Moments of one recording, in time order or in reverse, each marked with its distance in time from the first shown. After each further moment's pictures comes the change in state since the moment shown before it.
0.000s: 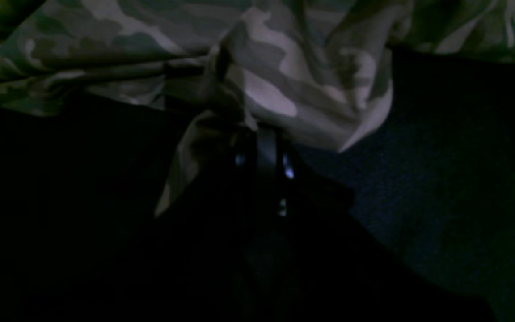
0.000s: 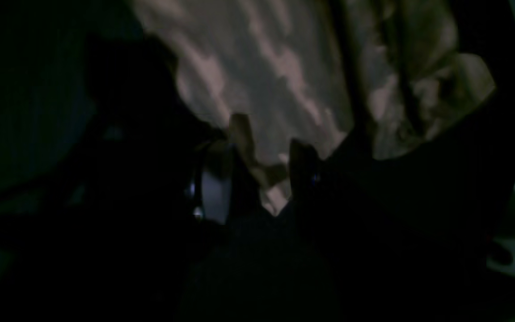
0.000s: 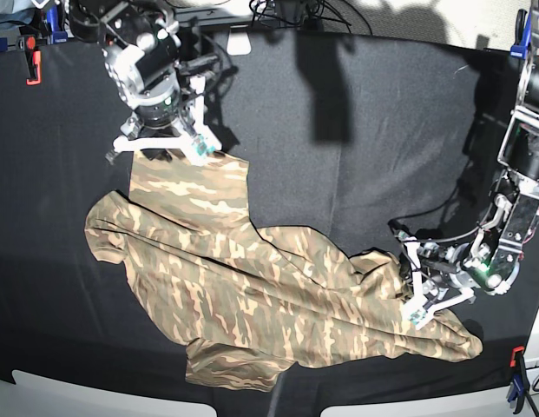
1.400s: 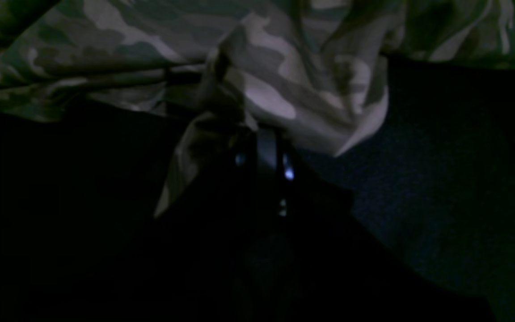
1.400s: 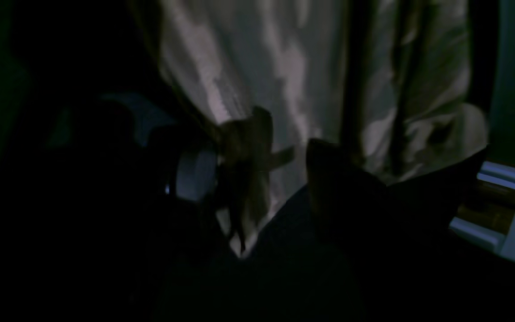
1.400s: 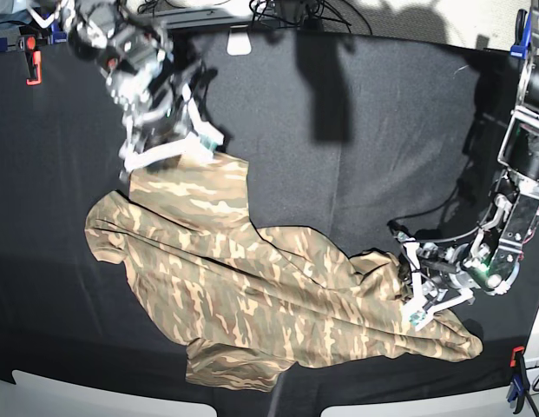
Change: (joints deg) left arm 0.0 0.0 0.0 0.0 0.0 0.0 -0.9; right arm 5.1 -0.1 0.0 -10.5 -7.1 7.4 8.0
